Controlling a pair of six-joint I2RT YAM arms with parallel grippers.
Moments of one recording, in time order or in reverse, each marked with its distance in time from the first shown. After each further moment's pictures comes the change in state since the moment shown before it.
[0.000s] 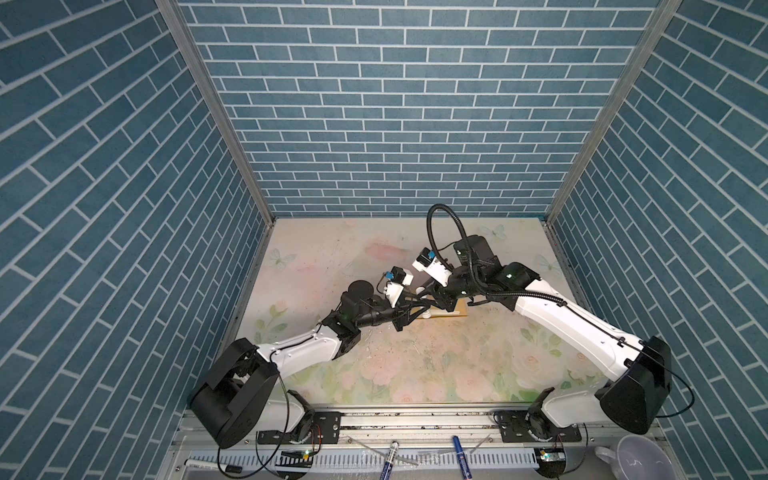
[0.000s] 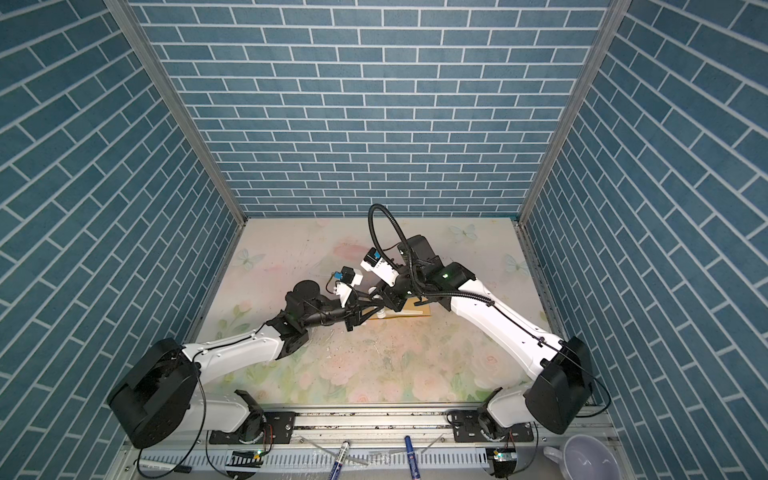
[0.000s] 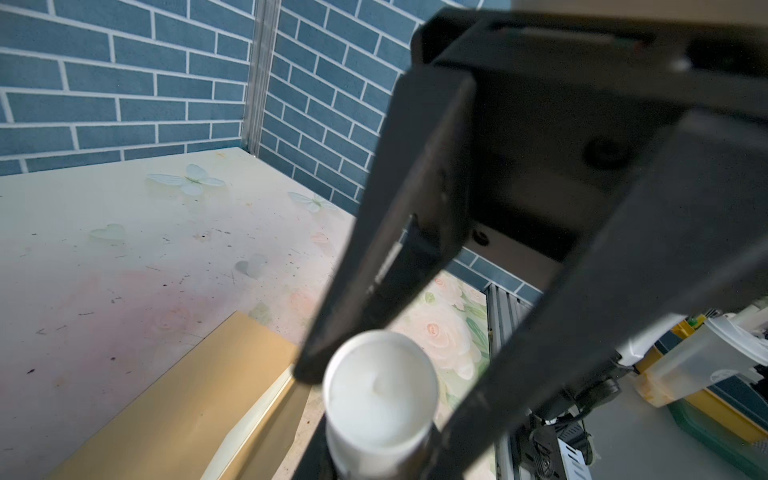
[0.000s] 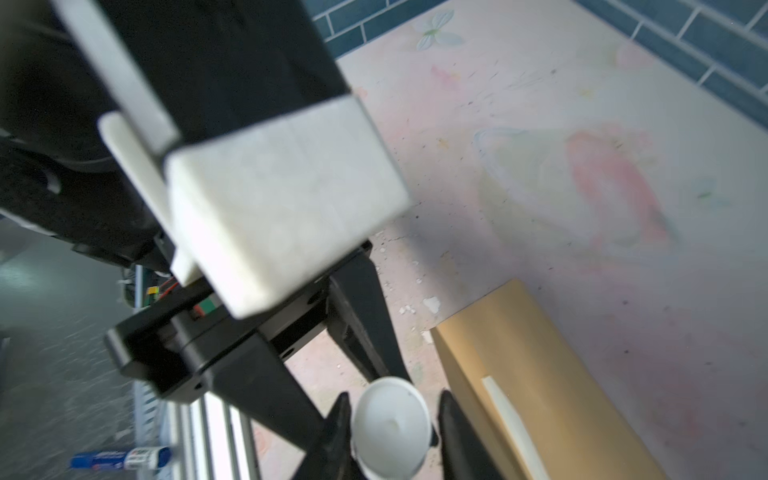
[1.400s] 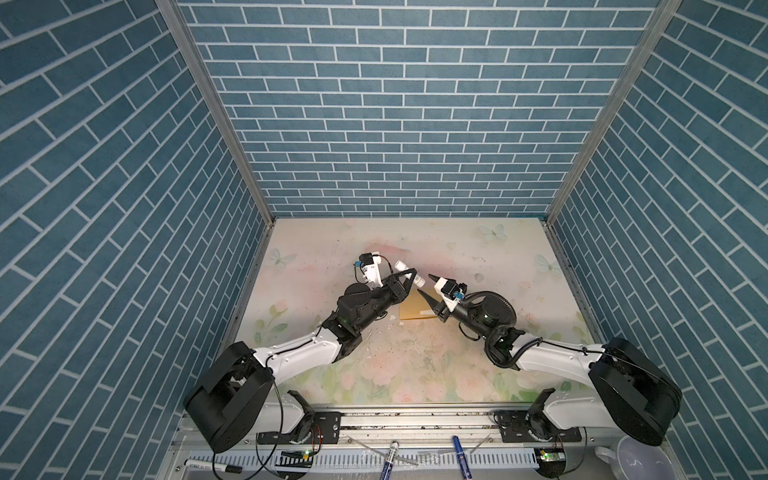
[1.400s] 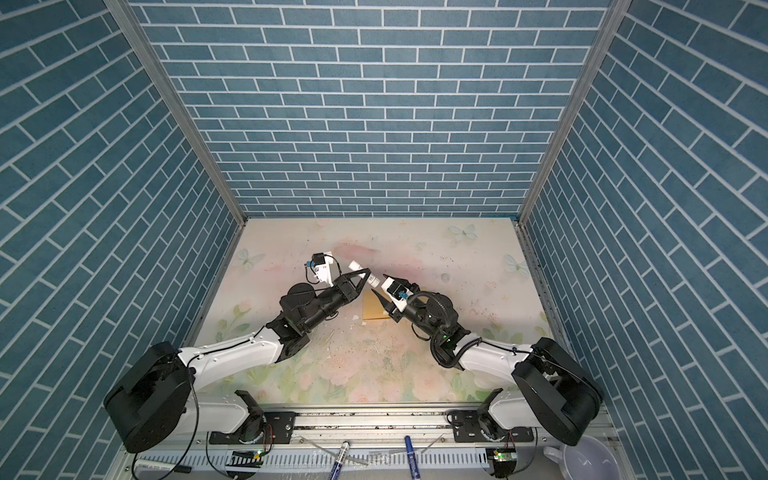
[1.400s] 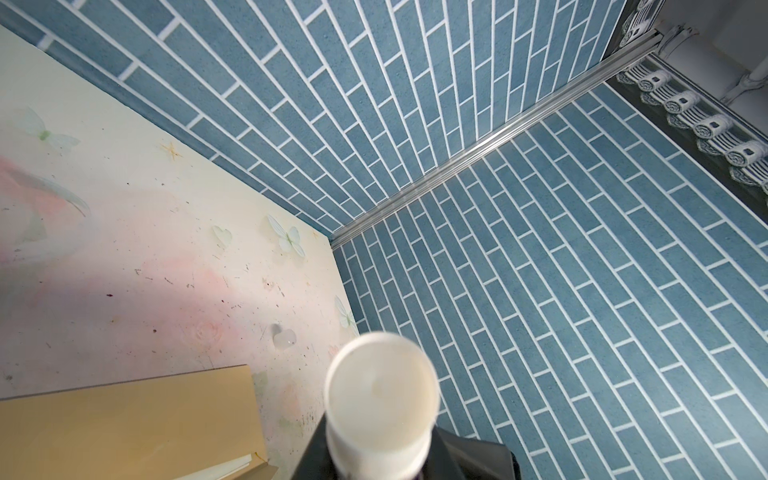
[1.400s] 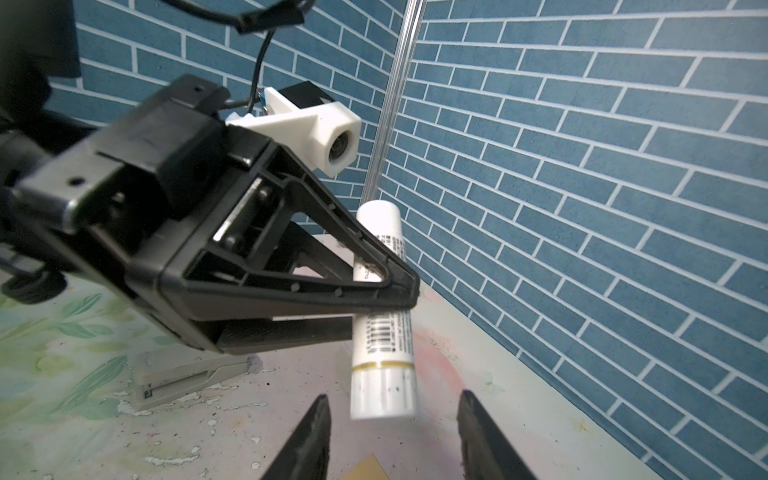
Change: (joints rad) left arm -0.040 -0.026 0.000 0.128 -0.510 -0.706; right arm 0.042 -0.047 -0.812 1.575 0.269 -0.078
